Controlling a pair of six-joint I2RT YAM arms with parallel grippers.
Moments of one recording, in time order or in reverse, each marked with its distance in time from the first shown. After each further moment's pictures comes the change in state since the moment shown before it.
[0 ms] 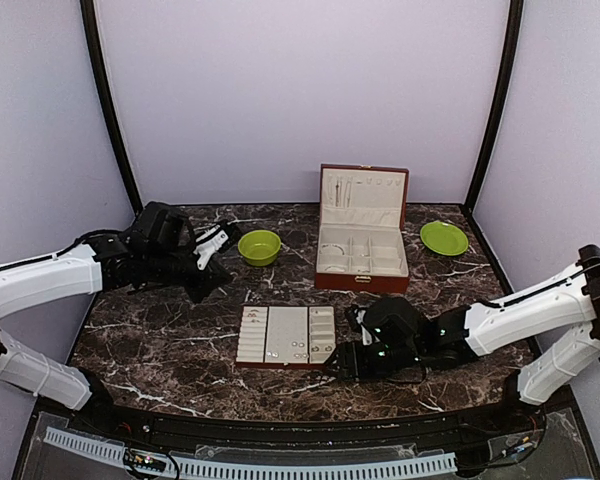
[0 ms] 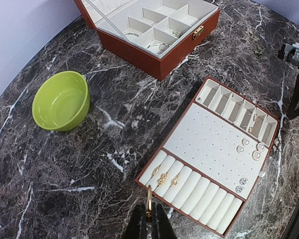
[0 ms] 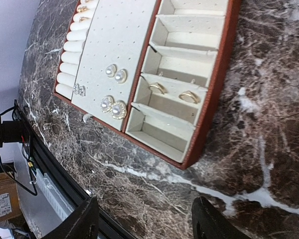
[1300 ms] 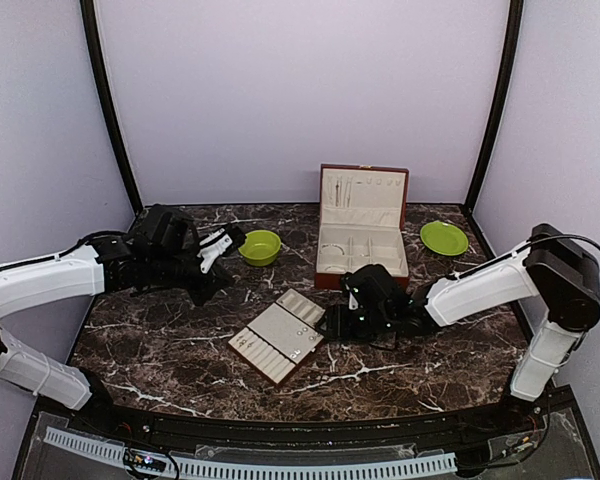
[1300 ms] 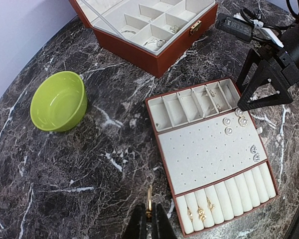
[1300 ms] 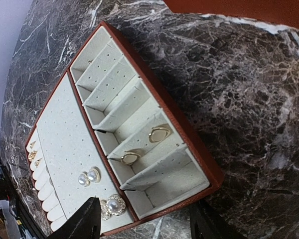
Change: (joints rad) left arm -0.031 0.011 0.000 0.000 -0.035 0.014; right arm -0.209 0.298 0.187 0.113 0.023 -0.124
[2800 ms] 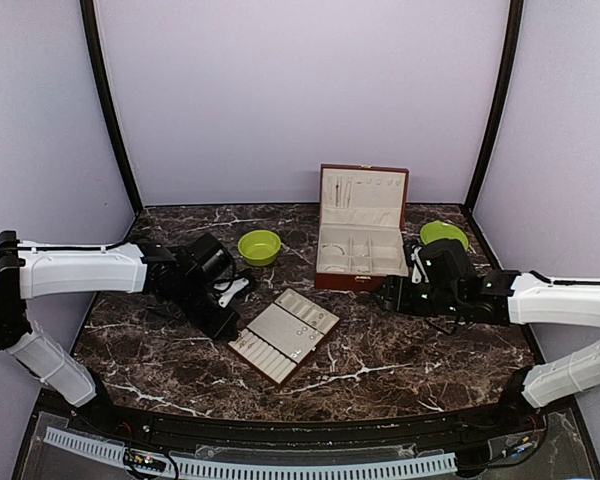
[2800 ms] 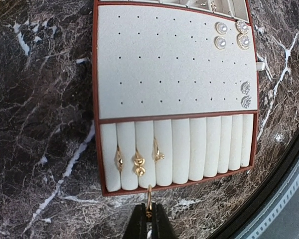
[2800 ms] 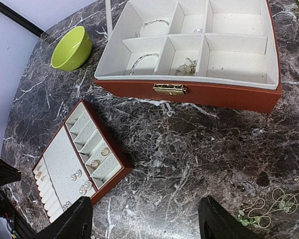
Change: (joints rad) left arm -0.101 0.233 0.082 -0.332 0.064 -0.441; right arm -0.169 -0.533 -0.154 -0.269 0.150 -0.142
